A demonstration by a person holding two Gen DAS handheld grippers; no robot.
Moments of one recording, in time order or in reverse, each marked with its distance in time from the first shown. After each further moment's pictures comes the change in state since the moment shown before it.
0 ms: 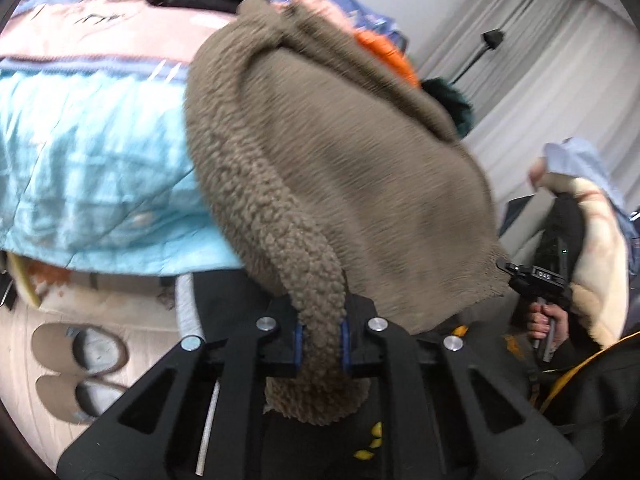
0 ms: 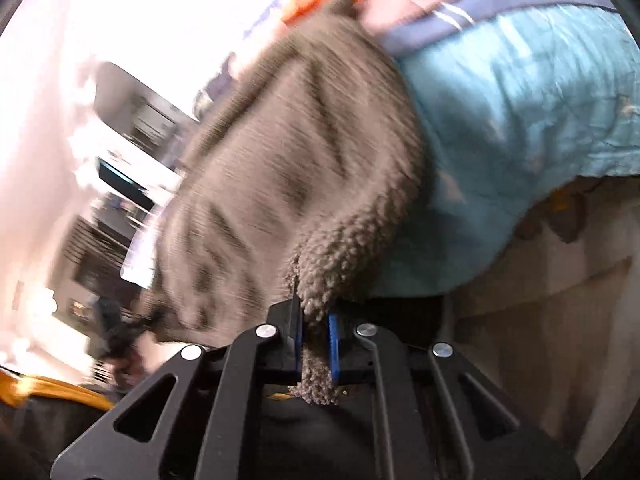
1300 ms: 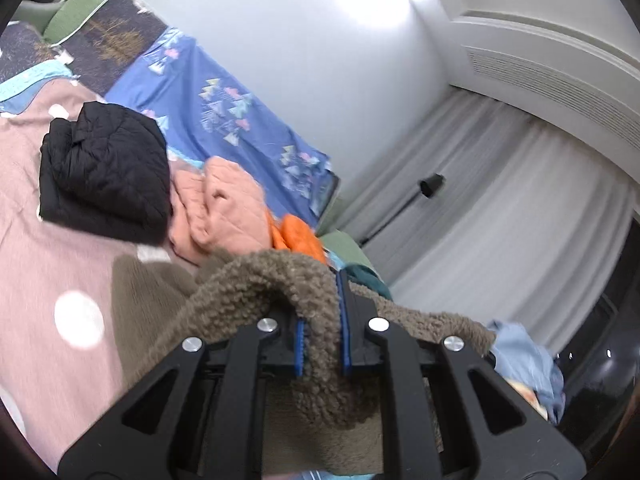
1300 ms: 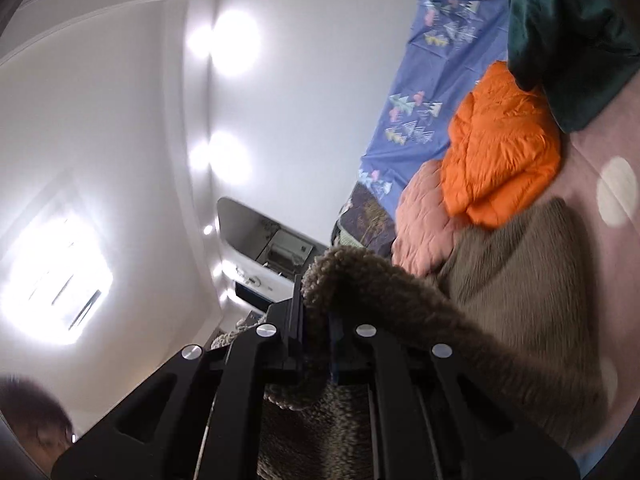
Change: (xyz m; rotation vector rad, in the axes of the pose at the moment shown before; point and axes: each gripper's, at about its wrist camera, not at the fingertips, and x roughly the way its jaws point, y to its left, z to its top) left arm 0.008 -0.017 0.343 -0.103 -0.389 -0.288; right arm 0.057 0.060 0.342 0.186 -0.354 0.464
